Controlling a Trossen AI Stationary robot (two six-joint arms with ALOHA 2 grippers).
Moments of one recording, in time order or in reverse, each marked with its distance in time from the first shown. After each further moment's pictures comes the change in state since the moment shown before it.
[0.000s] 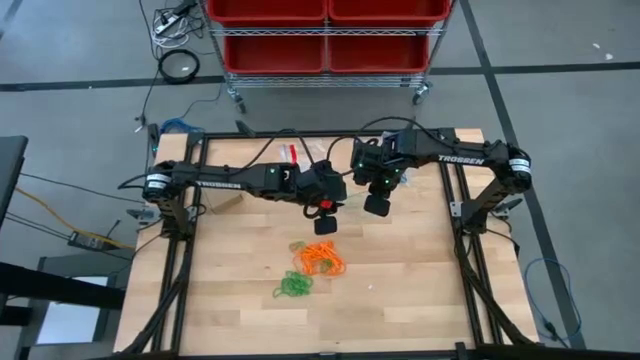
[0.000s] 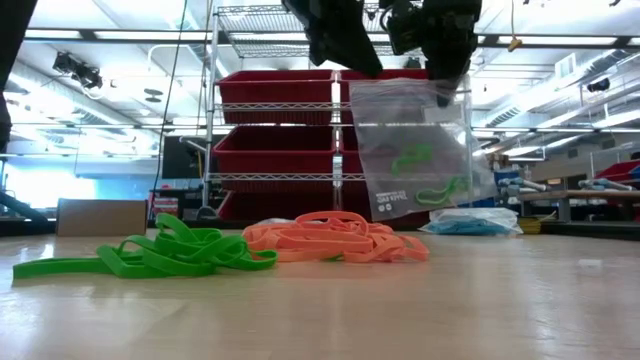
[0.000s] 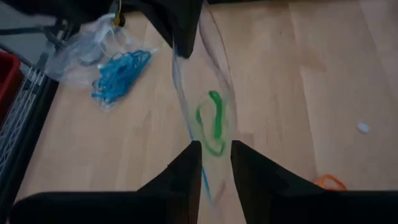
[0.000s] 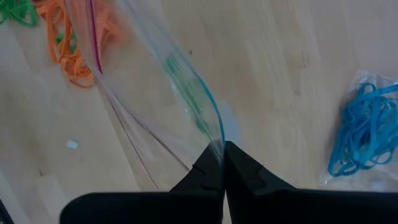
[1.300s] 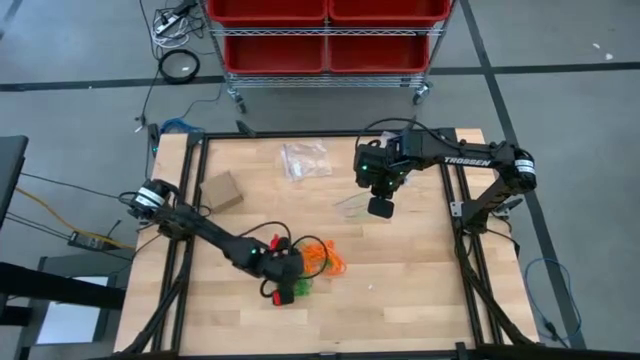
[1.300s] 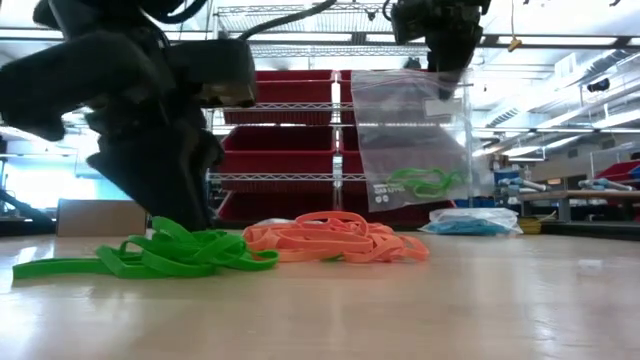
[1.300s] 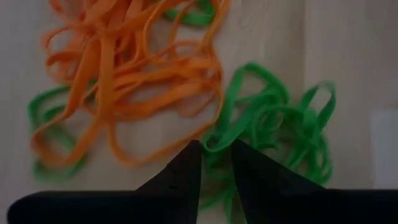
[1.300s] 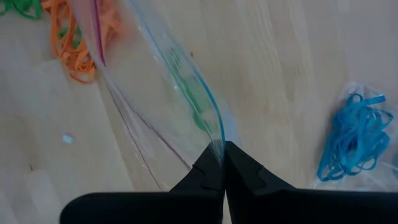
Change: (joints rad) left arm -0.436 -0.017 -0.679 0.366 -0.043 -0.542; right arm 0.029 -0.030 0.000 0.004 0.033 -0.032
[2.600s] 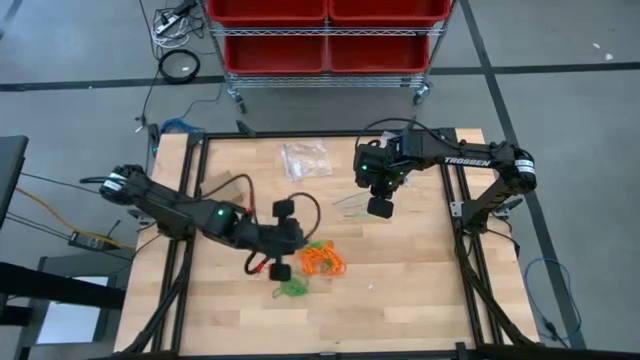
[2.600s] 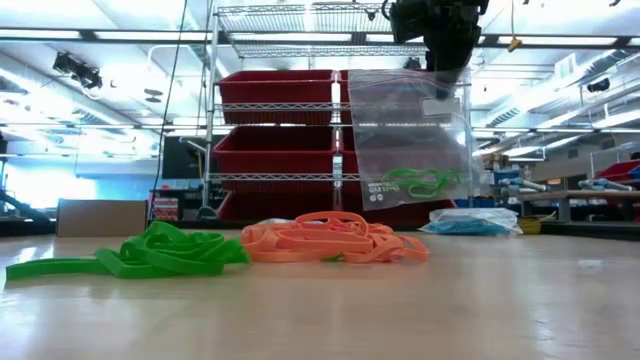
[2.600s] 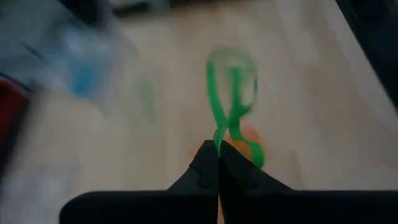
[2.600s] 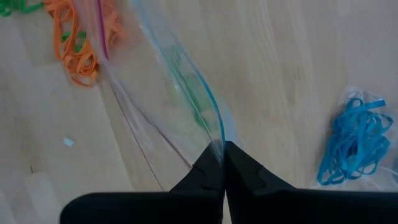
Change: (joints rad) left arm 0.072 -0.285 0.388 -0.402 -0.166 0.382; right arm 0.003 0.000 0.000 0.006 0.001 -0.002
